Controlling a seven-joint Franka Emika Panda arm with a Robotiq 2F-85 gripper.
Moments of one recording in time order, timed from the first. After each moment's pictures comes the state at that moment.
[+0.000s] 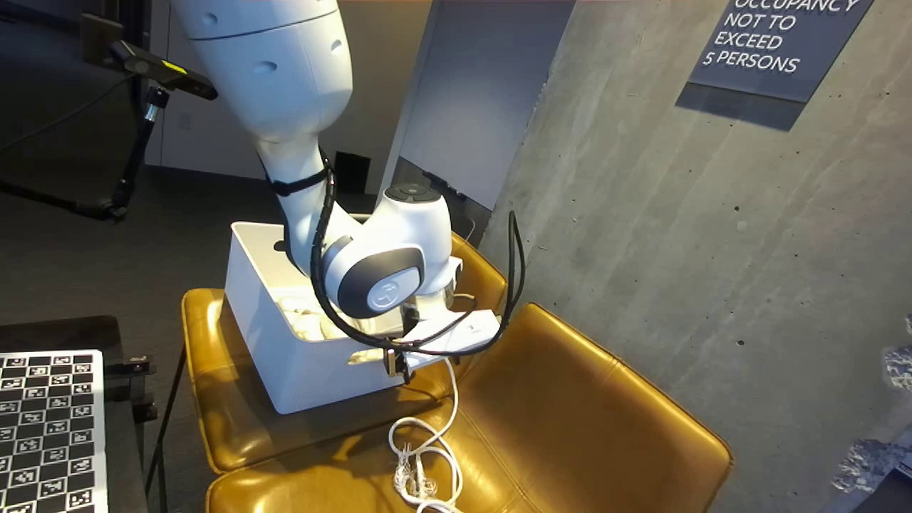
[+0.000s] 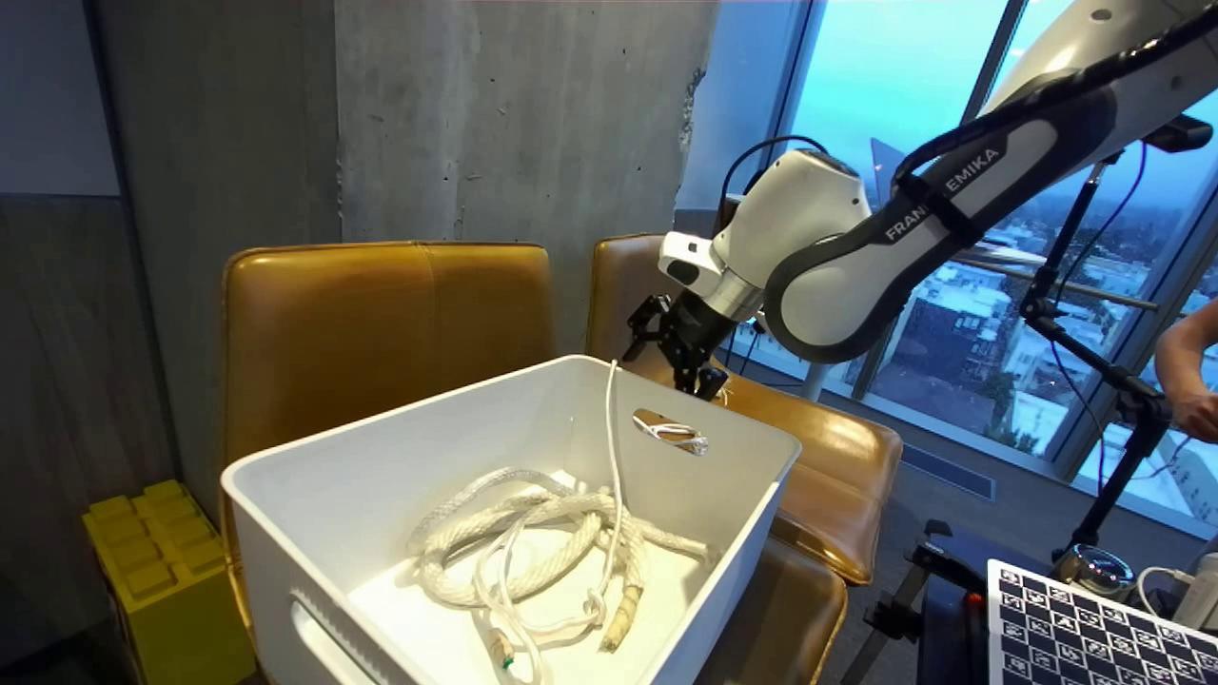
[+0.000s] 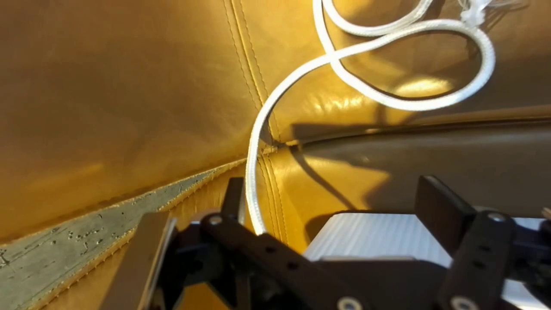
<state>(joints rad) -0.20 0.64 0.08 -1.93 -0.25 3.02 -1.25</state>
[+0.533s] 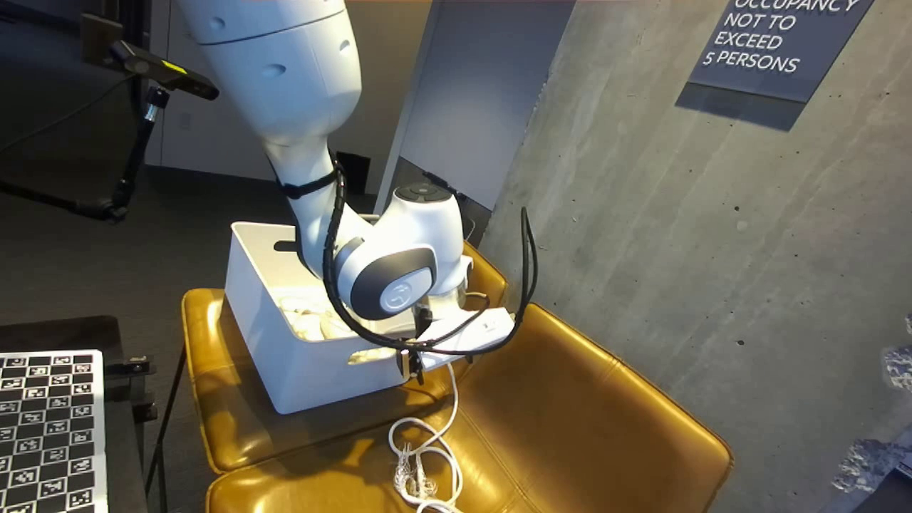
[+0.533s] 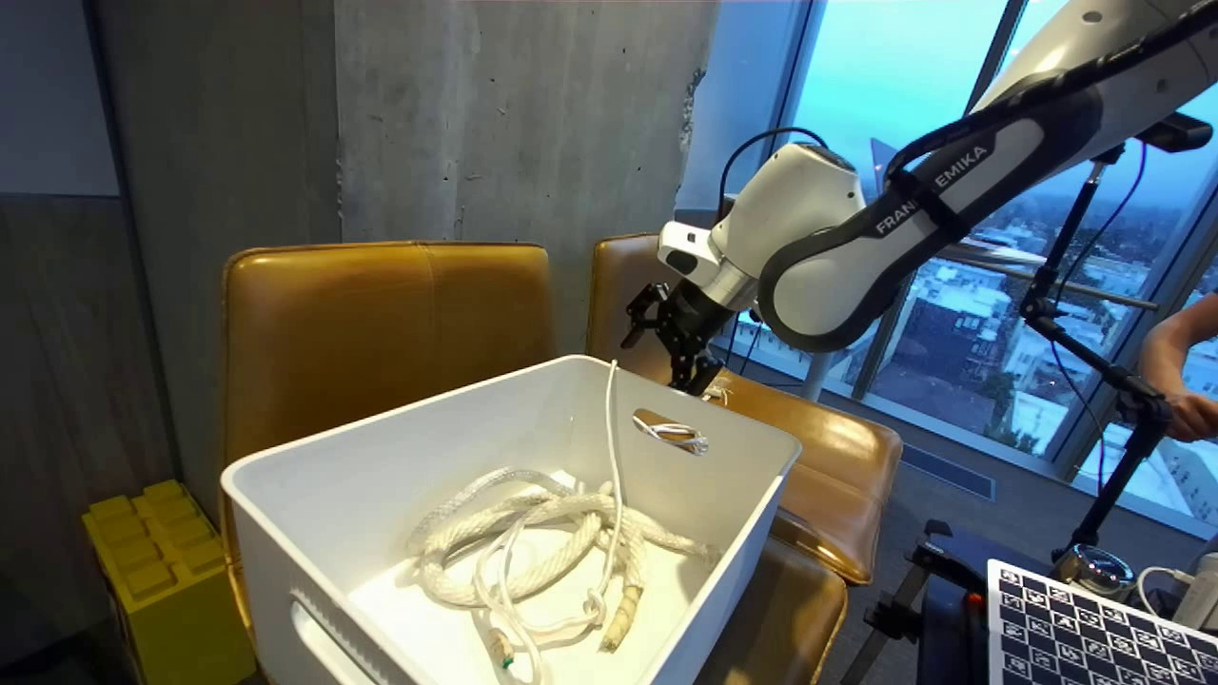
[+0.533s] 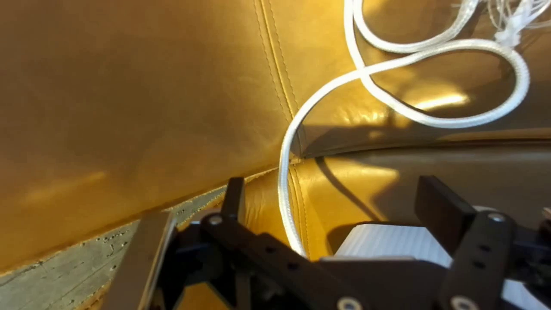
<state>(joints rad) -0.21 0.66 0.08 -1.88 -0.25 3.02 -1.28</state>
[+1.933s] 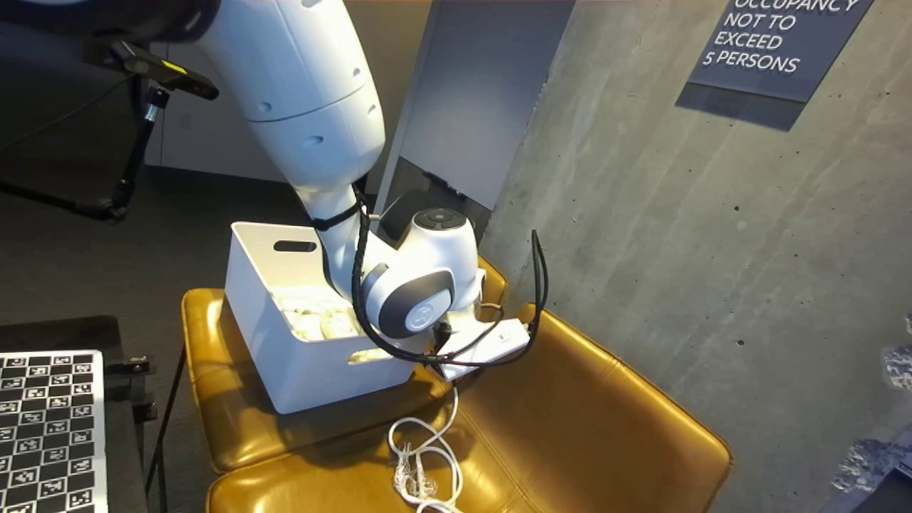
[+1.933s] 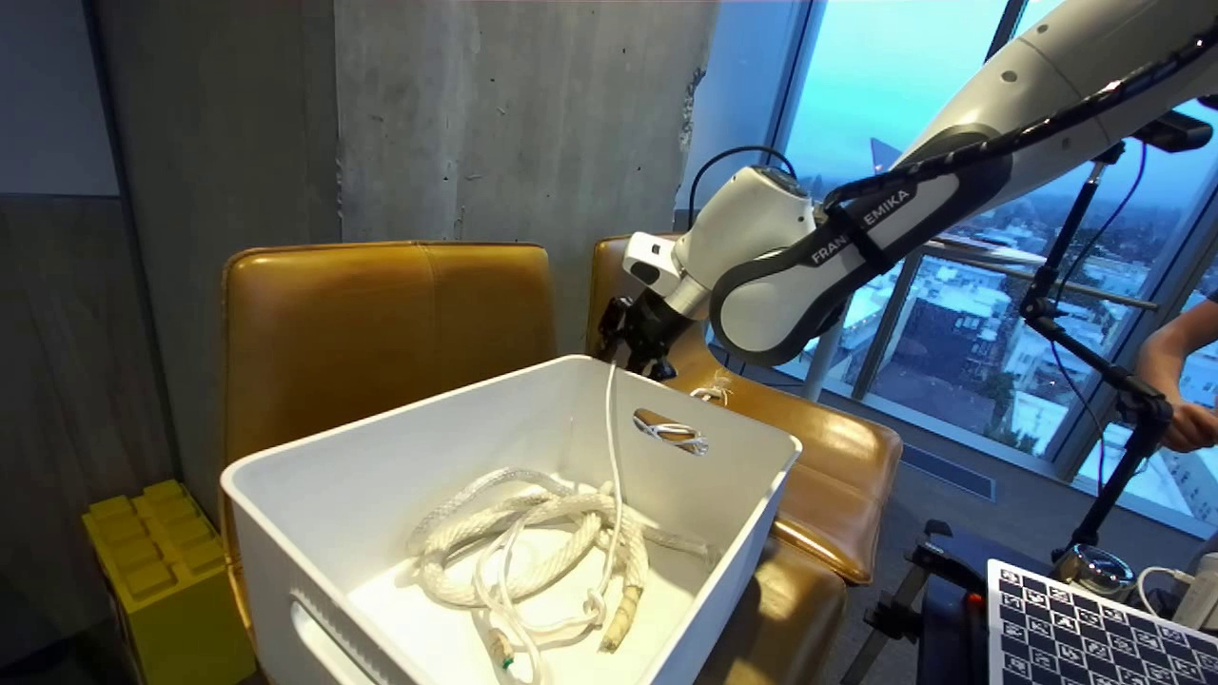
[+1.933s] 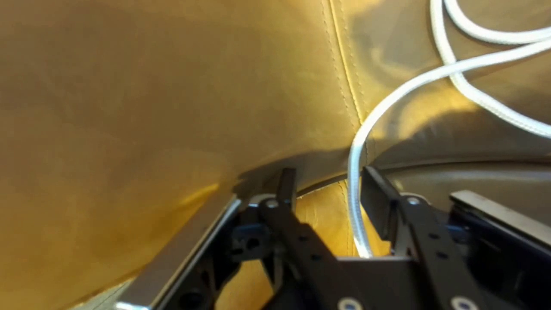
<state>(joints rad) -0.20 0.83 0.07 -1.67 -0.26 3.02 -1.28</state>
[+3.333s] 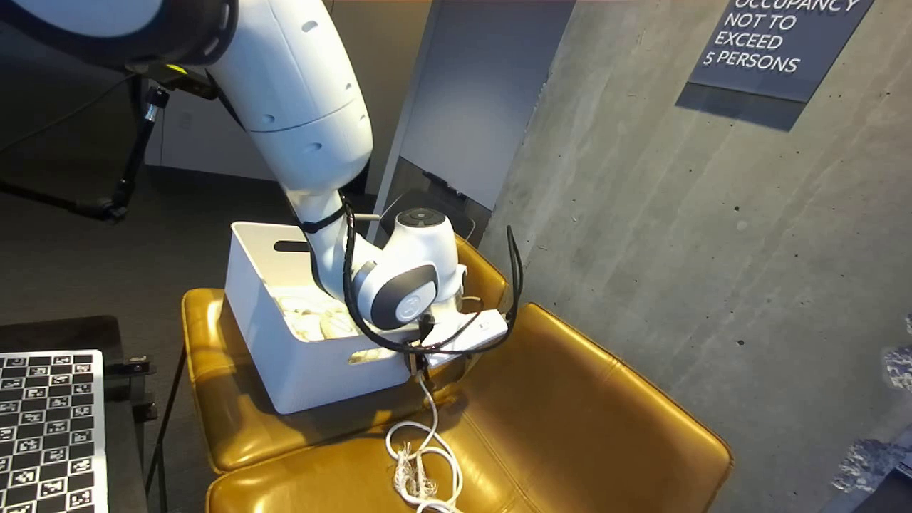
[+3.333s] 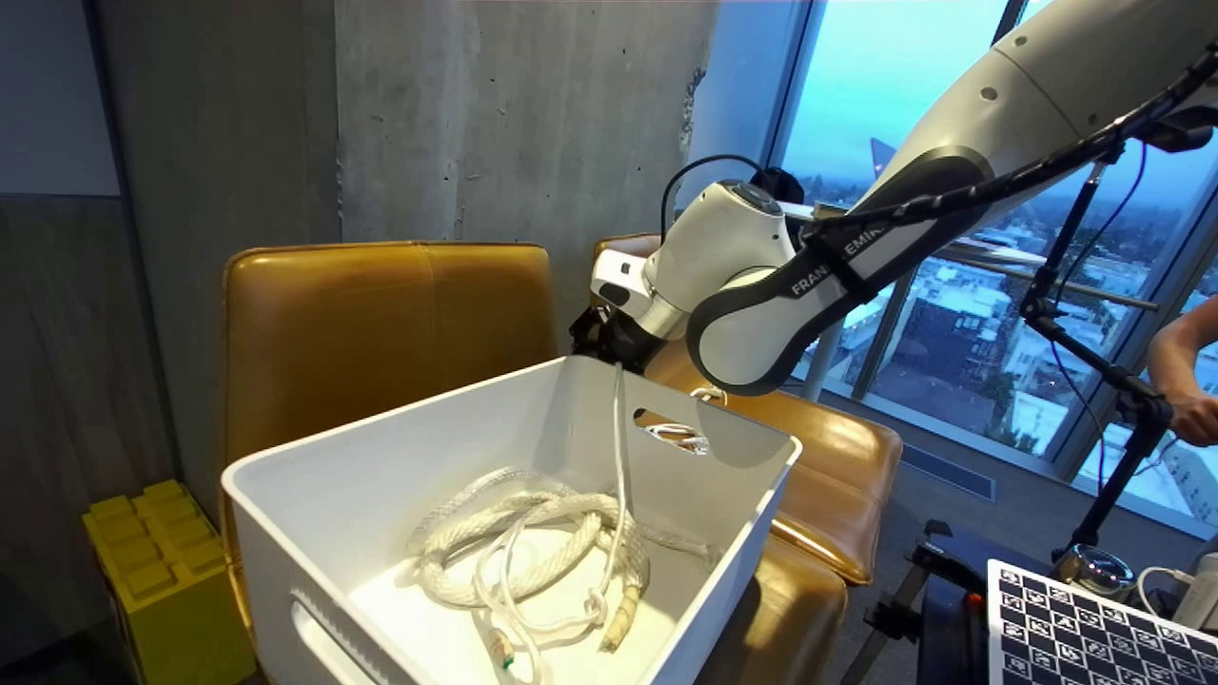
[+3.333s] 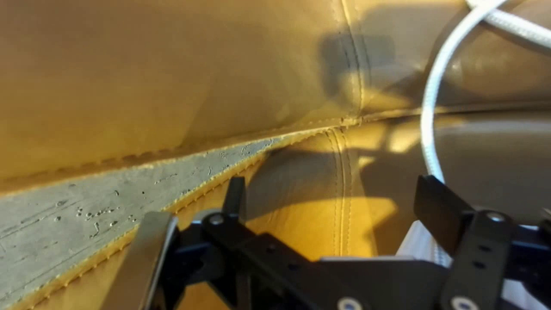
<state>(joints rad) -0.09 0.87 0.01 -1.63 -0.28 3.02 -1.22</state>
